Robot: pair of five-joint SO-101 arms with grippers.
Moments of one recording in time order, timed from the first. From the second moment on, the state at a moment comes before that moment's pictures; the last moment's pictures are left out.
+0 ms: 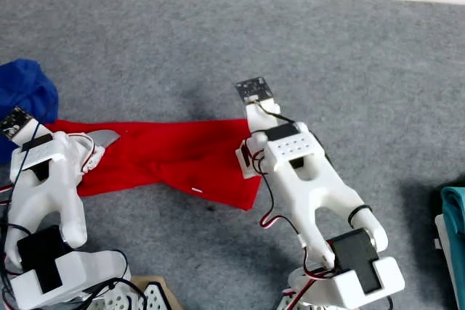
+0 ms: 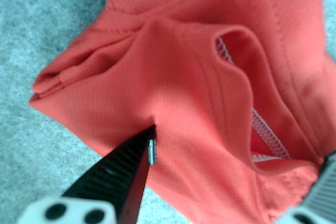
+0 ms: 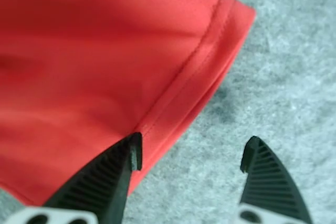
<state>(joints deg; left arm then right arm) -33.2 -7.1 44.7 48.9 29.5 -25.5 -5.7 36.2 51.0 0.5</state>
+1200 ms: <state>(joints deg) -27.6 -14.3 39.3 56.7 29.4 -23.6 5.3 31.8 47.9 -1.5</state>
